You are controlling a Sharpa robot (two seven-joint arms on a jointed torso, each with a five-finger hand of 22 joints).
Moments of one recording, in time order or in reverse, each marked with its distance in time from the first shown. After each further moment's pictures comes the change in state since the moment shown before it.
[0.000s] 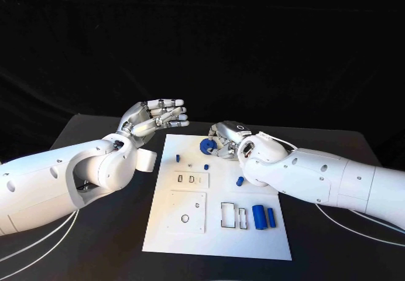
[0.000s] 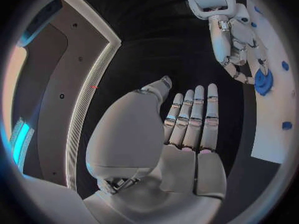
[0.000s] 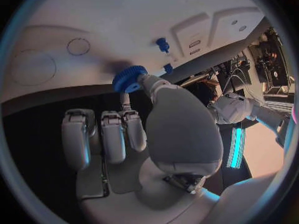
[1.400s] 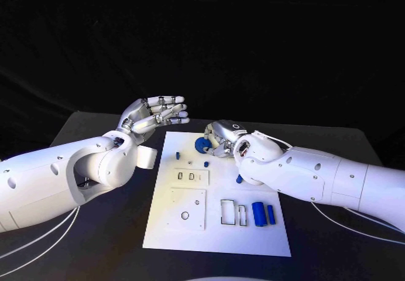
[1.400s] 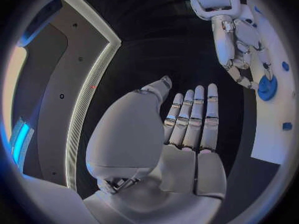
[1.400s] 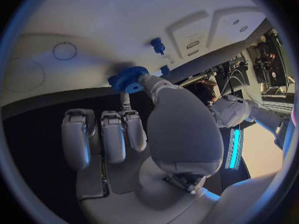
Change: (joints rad) left arm 0.000 0.004 0.000 -0.004 0.000 0.000 -0.001; left_hand 0.000 0.000 0.000 0.000 0.000 0.000 0.000 0.000 0.000 0.000 0.000 0.000 0.000 0.000 0.000 0.000 0.000 0.000 0.000 0.000 0.000 0.000; right arm -0.008 0.027 -0.002 -0.016 -0.006 -0.003 0.012; right_hand -0.018 -0.018 0.007 -0.007 -0.002 -0.002 0.002 -0.029 0.002 0.000 0.000 0.000 0.000 0.000 0.000 0.000 0.001 0.000 0.000 0.000 0.000 -0.001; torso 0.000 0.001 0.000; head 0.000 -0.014
